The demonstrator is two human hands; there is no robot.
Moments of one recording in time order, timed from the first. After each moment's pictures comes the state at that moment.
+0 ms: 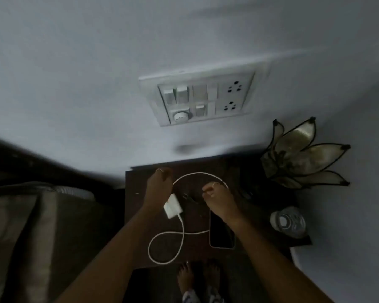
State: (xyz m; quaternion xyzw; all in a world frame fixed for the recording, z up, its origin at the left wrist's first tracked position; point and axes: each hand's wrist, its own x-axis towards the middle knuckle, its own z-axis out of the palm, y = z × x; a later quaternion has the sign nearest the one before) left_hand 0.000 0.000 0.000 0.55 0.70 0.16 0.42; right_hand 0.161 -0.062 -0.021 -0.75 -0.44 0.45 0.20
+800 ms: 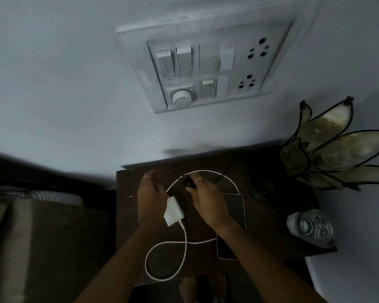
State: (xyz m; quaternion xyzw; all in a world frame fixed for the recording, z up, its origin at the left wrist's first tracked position) left_hand -0.017 -0.005 -0.078 0.53 0.73 0.26 0.34; right_hand 0.122 -0.042 -0.081 -0.70 -0.62 0.29 0.22
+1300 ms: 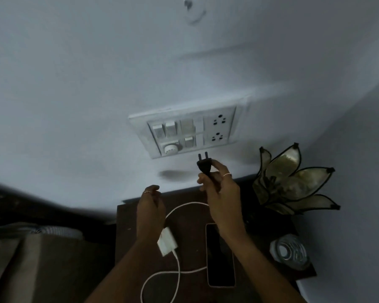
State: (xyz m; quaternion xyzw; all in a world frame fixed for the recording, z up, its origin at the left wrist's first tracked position) left_hand 0.010 0.009 0.002 0.56 0.69 0.29 0.35; right_hand 0.164 -0.032 0.079 -0.64 -0.39 0.37 0.55
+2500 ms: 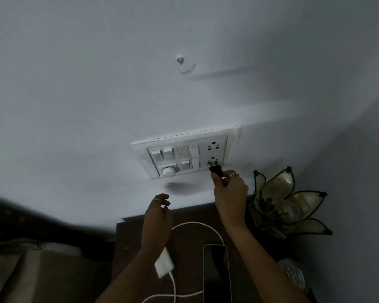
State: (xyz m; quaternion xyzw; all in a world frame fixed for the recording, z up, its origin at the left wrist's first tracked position) left_hand 0.036 0.018 0.033 0.60 0.65 0.29 0.36; right_hand 0.200 0.012 0.094 -0.76 -0.35 0.23 0.50
